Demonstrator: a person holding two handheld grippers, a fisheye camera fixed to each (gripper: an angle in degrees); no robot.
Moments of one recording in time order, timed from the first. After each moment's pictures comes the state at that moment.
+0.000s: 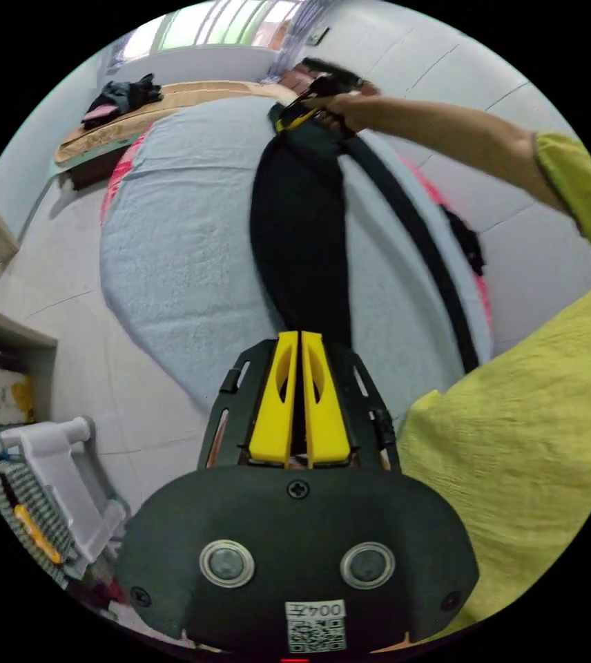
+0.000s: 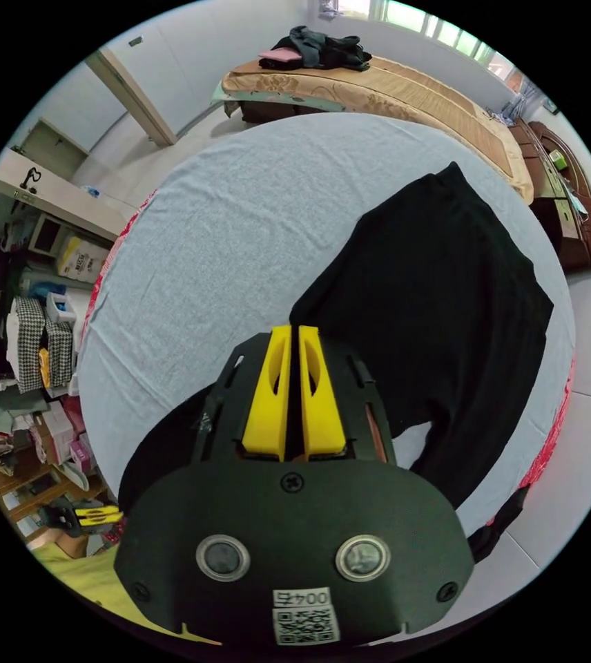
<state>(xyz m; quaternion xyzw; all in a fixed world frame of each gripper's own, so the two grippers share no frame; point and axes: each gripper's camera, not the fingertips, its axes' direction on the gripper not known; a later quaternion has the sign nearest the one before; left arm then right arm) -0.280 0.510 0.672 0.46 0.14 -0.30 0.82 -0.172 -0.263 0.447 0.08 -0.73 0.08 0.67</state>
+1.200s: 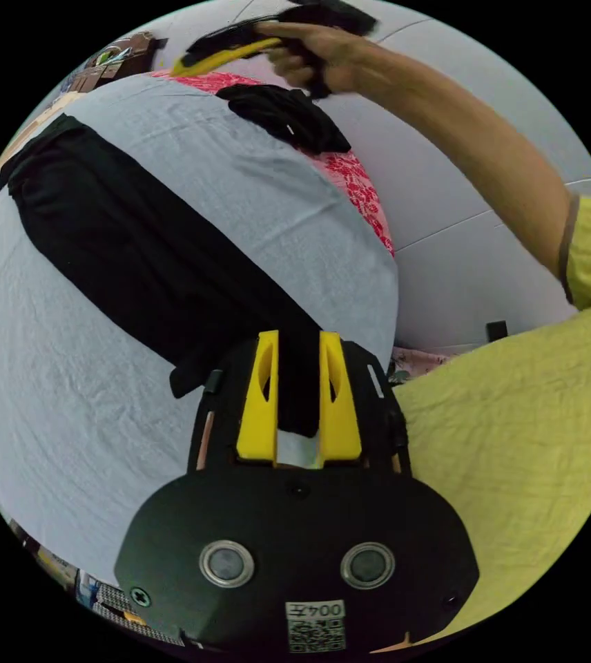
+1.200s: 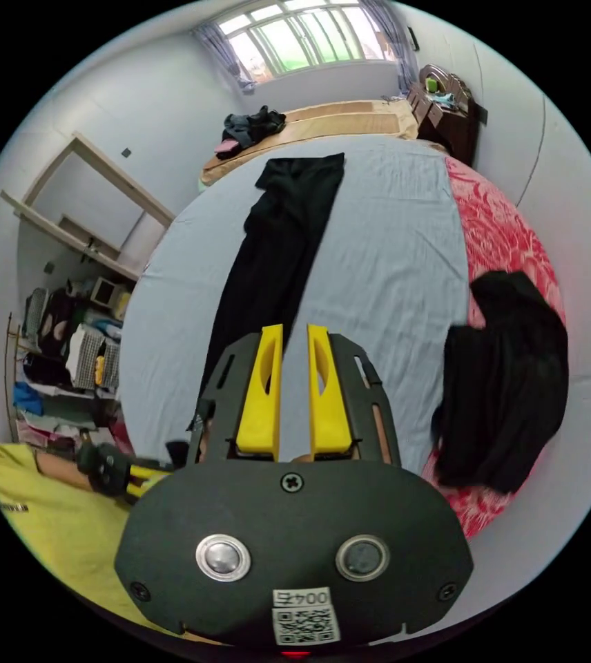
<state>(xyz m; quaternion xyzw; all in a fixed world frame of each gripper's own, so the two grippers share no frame) -0.031 0.069 0.789 0.33 0.16 -0.05 0.93 0.057 0.321 0.671 0.11 -0.80 0.26 0.54</state>
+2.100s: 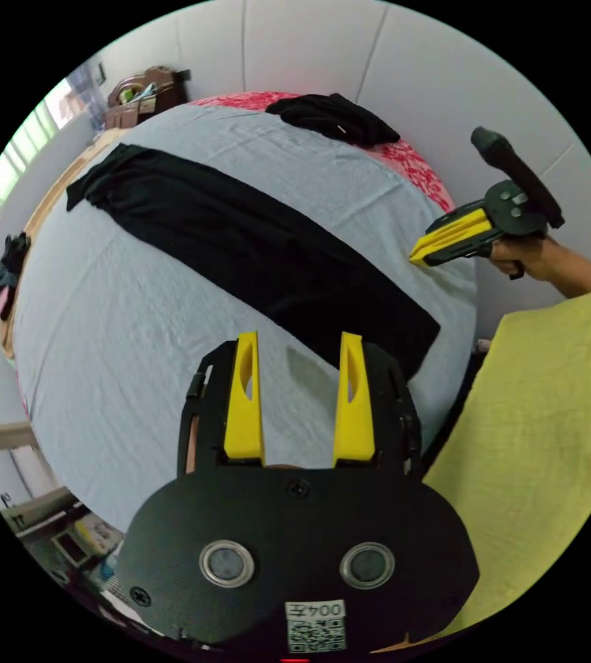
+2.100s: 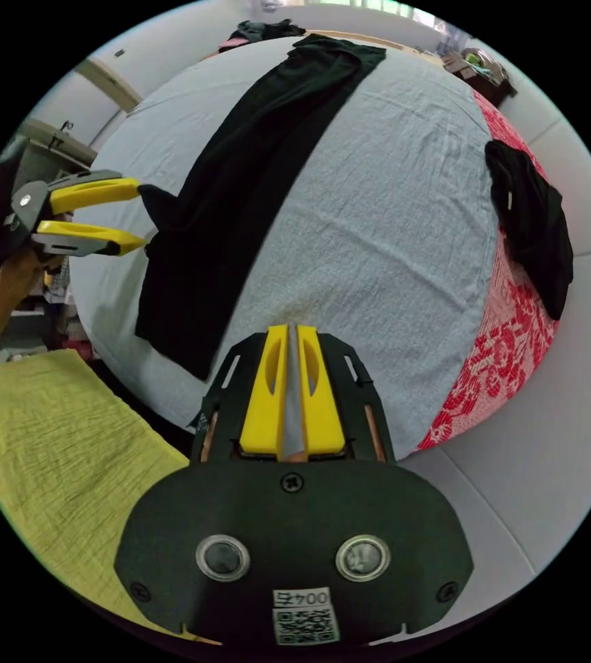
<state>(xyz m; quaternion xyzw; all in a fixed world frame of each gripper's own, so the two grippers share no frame) -0.028 0.105 0.941 0.34 -0.04 -0.09 0.94 0.099 0.571 0.473 0.01 -0.76 0.10 0.64</state>
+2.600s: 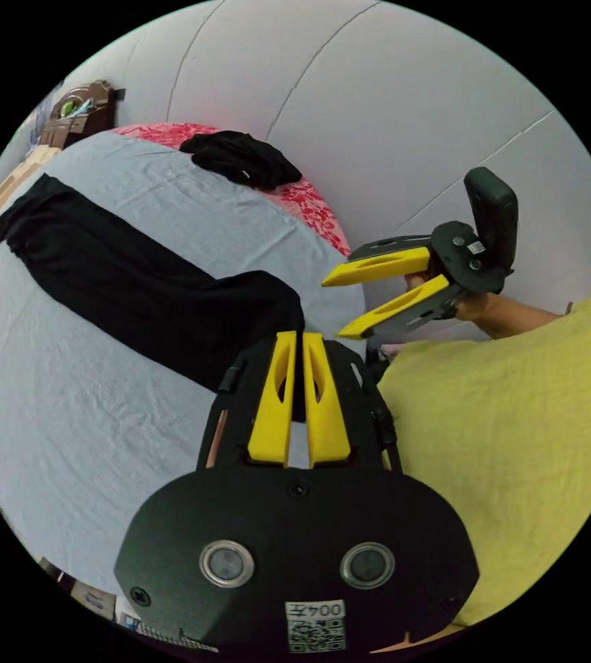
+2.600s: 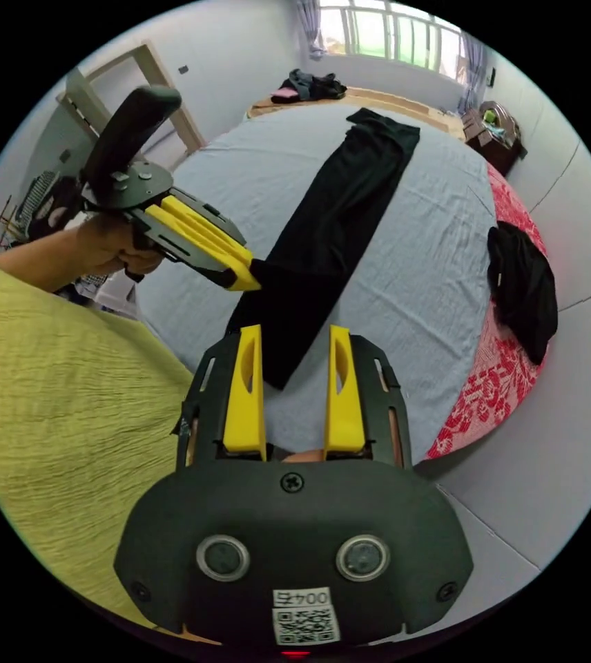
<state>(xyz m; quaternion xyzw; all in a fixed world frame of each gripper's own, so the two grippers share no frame) -0.052 0.156 0.906 0.40 0.14 0.04 0.91 0.237 0.646 0.406 0.14 -0.75 0.15 0.62</state>
